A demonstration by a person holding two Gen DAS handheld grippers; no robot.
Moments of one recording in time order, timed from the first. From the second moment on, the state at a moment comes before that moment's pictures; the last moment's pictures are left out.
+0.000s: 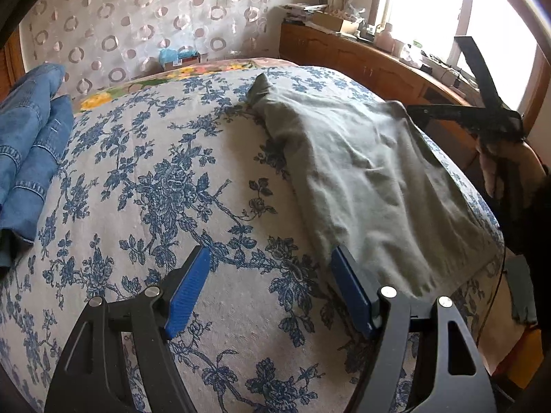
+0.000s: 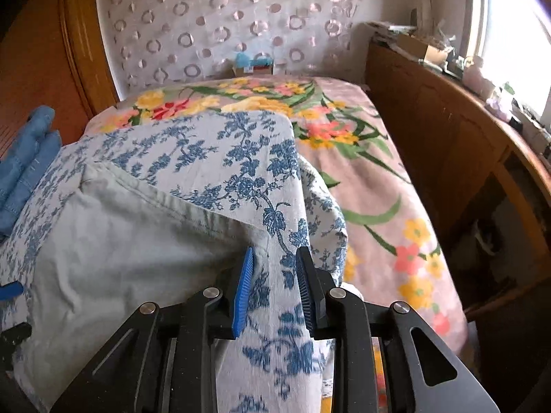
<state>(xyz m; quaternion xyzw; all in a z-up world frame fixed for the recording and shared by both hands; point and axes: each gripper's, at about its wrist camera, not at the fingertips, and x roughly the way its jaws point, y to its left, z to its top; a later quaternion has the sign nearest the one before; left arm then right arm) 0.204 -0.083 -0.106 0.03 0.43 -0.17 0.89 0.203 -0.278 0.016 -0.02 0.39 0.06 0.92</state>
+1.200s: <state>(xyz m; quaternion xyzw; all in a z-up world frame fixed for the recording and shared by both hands) 0.108 -0.099 -0.084 0.05 0.39 -0.18 0.90 0.001 -0.278 0.009 0.00 0.36 0.14 0.92</state>
